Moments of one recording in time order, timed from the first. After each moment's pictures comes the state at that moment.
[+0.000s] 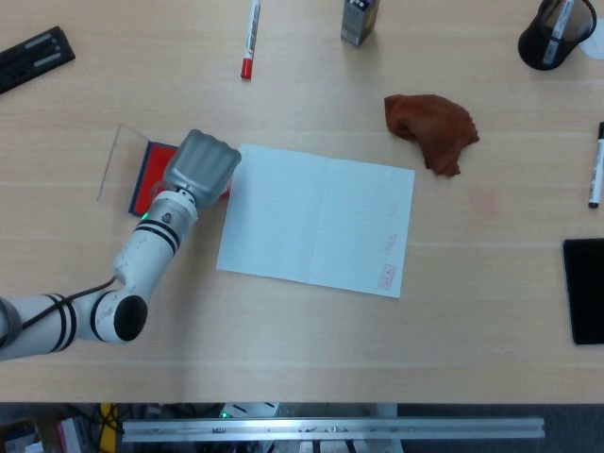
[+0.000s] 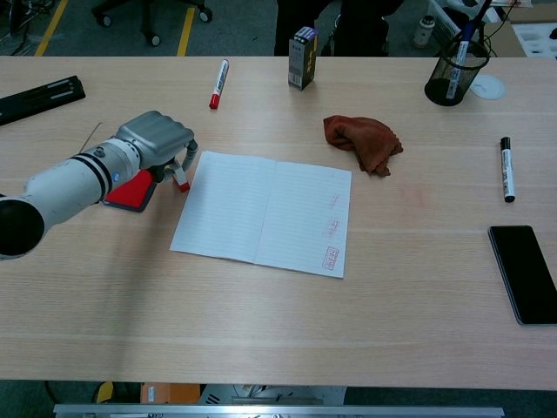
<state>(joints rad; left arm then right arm) -0.94 -1.62 0.00 -1.36 0.74 0.86 0.75 0.08 -1.03 0.06 -1.57 -1.54 1.49 0.08</state>
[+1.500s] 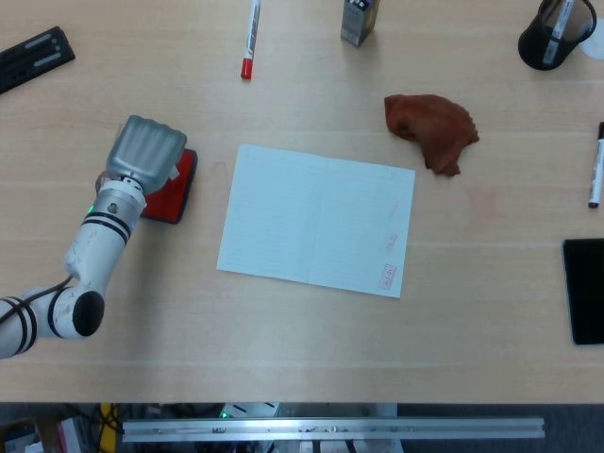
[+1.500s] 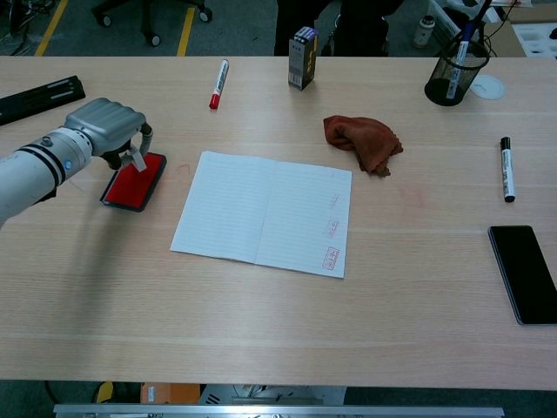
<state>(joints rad) -0.84 -1.55 0.00 -1.28 0.83 0.87 0.62 0.08 -1.02 0.06 -1.59 -1.55 1.50 0.06</state>
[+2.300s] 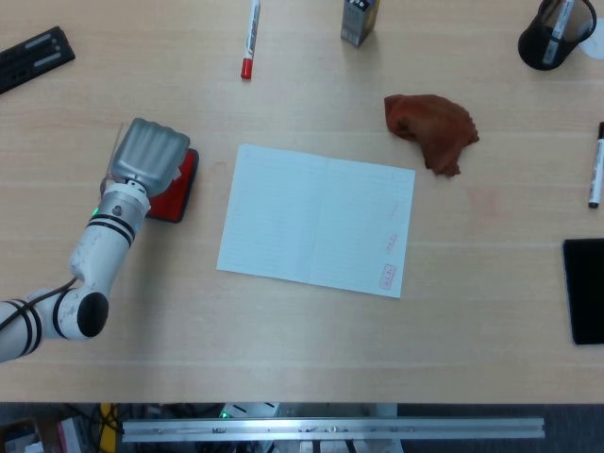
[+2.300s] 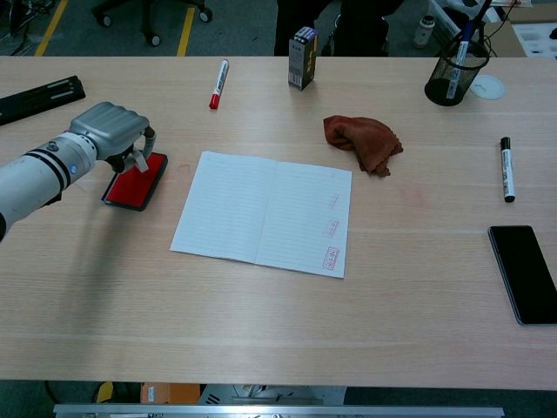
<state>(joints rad) -0.82 -1.58 -0.02 -1.25 0.84 0.85 0.63 0.07 -1.01 0.06 -1.60 -1.55 1.51 0.06</state>
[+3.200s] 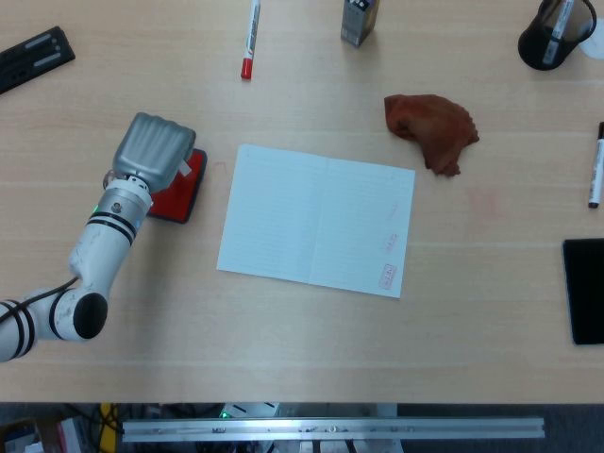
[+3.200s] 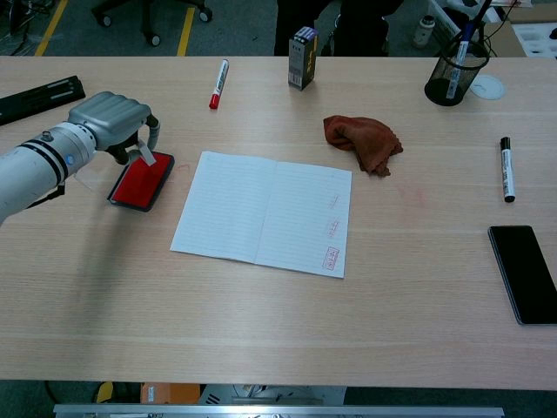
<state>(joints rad) -0.81 -1.52 -0.07 -1.35 0.86 0.88 0.61 0.07 -1.01 0.06 -1.60 -1.55 1.51 0.07</state>
